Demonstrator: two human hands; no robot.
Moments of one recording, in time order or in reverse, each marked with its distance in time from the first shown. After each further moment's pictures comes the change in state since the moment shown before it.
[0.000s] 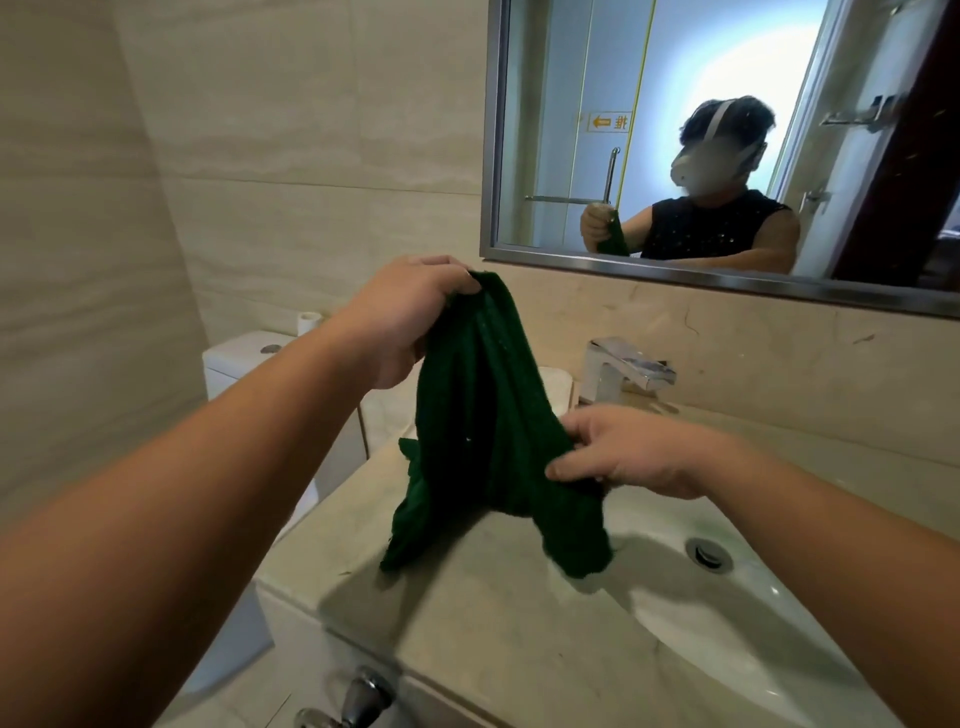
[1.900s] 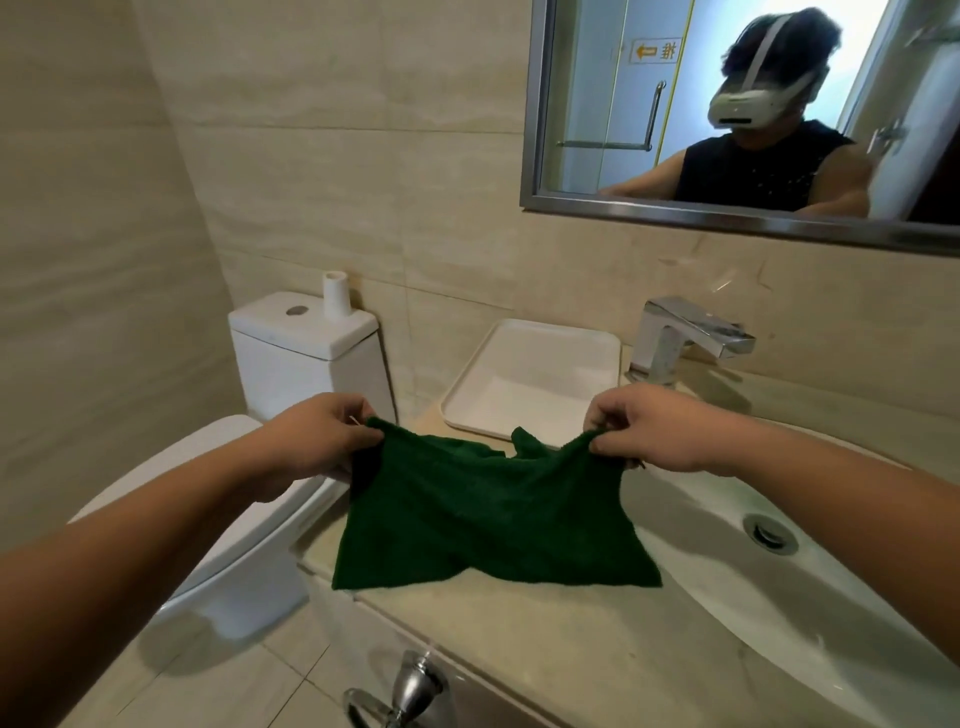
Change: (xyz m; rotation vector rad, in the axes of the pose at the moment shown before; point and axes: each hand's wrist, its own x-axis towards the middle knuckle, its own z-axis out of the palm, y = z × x) left_hand -0.038 -0.160 -0.133 0.467 -0.070 -0.421; right_hand 0.058 0.030 0.004 -0.394 0.162 0.008
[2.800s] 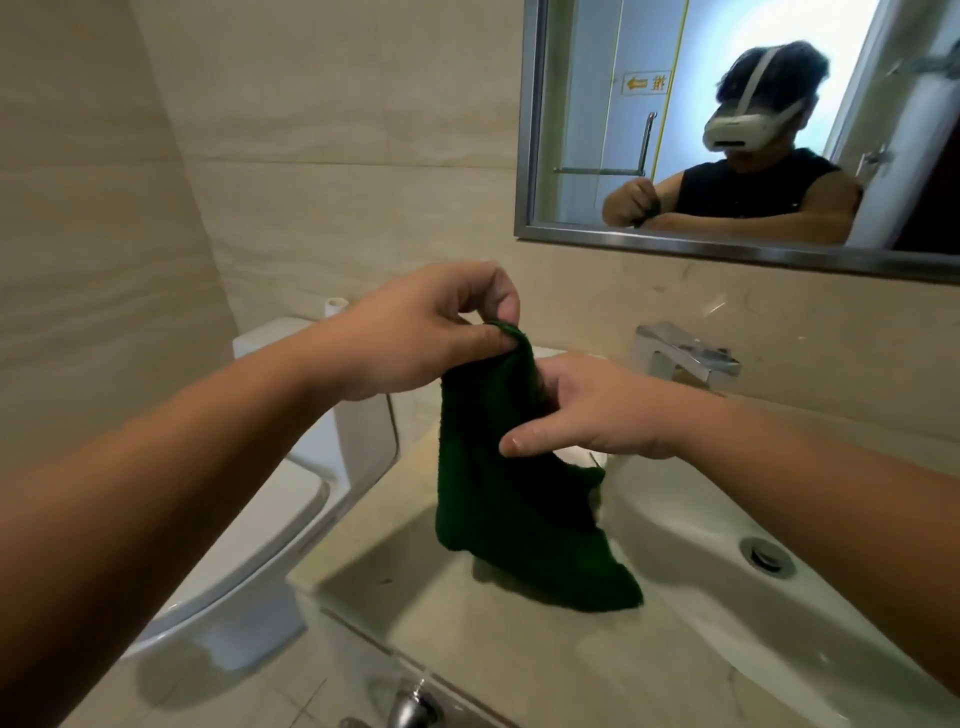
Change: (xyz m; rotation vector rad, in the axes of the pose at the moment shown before) left_hand -0.043 0.169 0.012 0.153 -0.089 0.720; right_hand -0.014 -0.094 -0.023 0.232 -0.098 -0.286
